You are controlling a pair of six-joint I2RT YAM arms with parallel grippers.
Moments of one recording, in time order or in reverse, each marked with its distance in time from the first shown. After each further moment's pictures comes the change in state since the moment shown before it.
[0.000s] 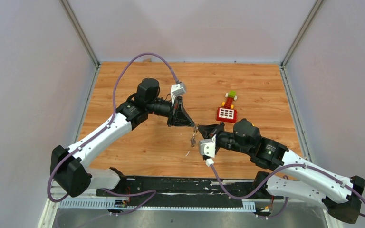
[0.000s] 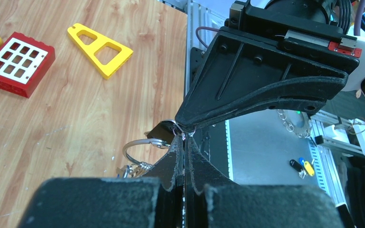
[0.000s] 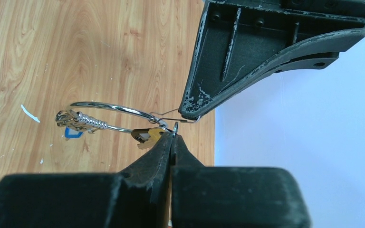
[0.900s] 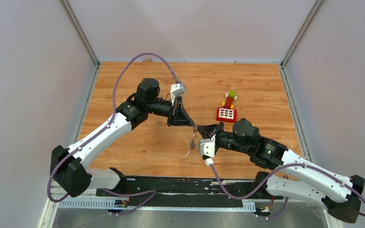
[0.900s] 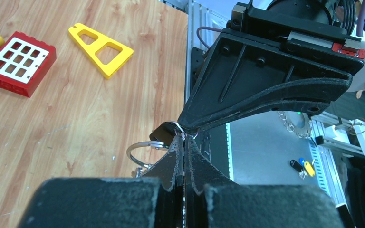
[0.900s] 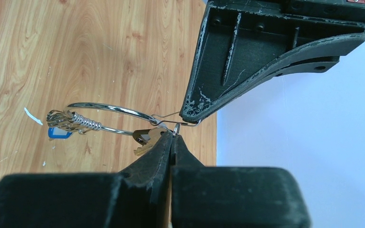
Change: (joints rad) left arm 0.001 0.000 0.000 0.000 -0.001 -0.002; right arm 0.002 0.011 0.010 0.000 -0.011 0.008
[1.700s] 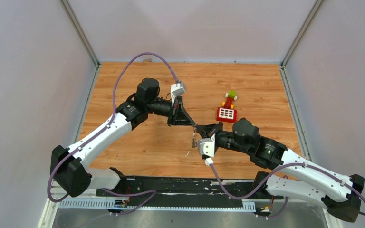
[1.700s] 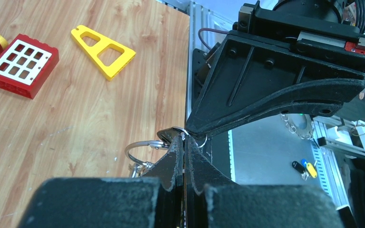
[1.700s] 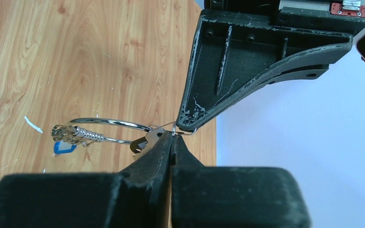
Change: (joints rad) left arm 0.000 0.000 0.000 0.008 -0.006 0.000; right arm 0.006 0.006 0.013 0.013 0.000 0.019
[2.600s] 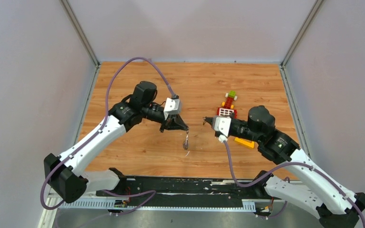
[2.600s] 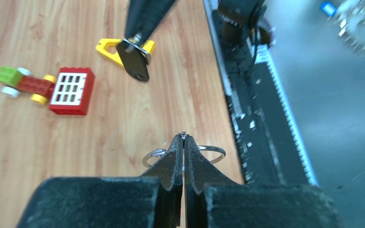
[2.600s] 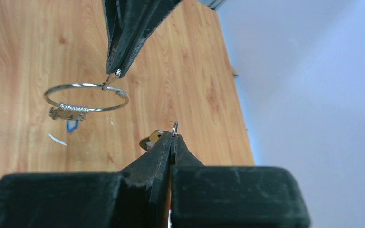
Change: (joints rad) left arm -0.003 -0.062 0.037 -0.285 0.029 0.564; right arm -0.245 -0.042 0.073 -0.066 -0.207 0.220
